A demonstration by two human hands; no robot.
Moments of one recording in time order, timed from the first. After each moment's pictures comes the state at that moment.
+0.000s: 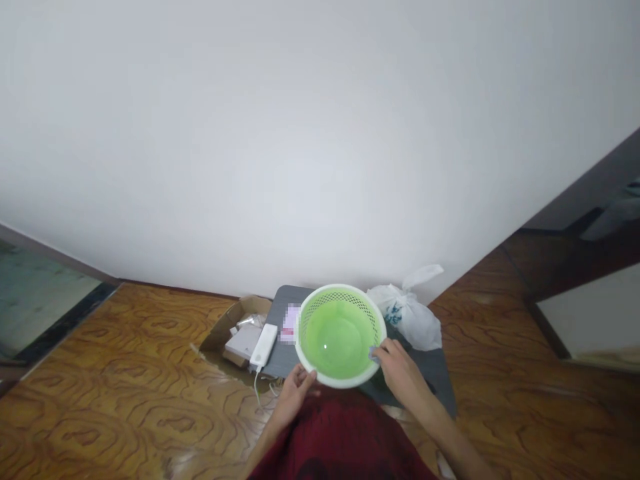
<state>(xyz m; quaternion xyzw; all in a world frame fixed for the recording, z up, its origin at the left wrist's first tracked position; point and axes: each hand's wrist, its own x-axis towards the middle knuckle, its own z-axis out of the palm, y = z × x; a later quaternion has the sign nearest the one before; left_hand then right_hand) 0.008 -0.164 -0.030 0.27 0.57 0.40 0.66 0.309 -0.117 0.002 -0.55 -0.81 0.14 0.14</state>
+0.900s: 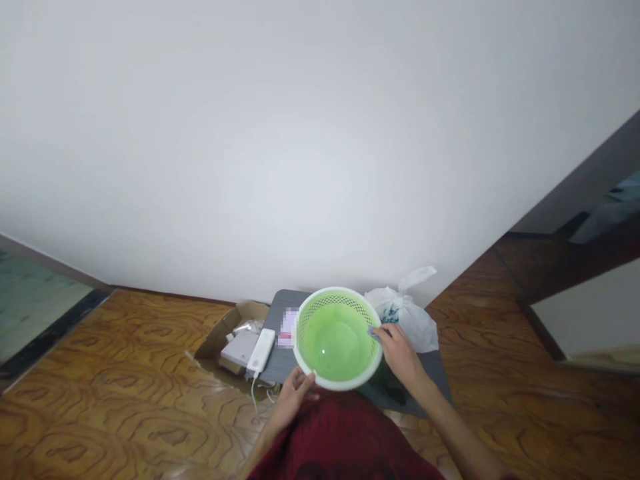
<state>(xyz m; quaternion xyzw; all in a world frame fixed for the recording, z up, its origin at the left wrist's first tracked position) 0.005 -0.162 -0.038 0.28 0.56 0.40 0.67 0.325 -0.079 -0.026 -0.54 -0.79 0.08 0.26</state>
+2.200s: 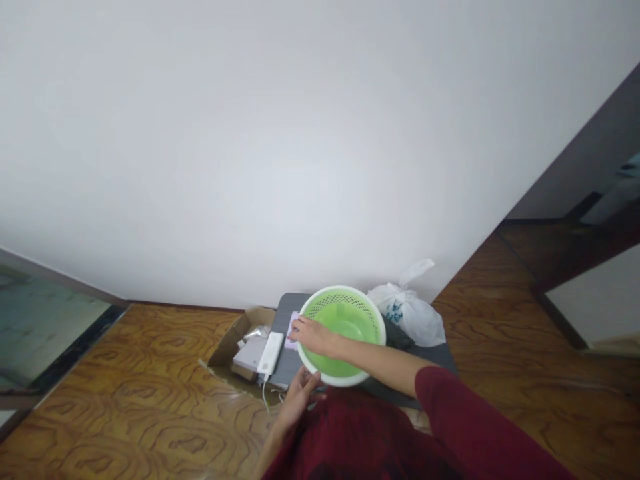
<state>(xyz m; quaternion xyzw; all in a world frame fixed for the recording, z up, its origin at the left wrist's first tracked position) 0.004 -0.162 -0.033 0.29 0.54 0.40 0.68 0.107 -0.003 -0.005 -0.24 -0.96 0.11 0.13</state>
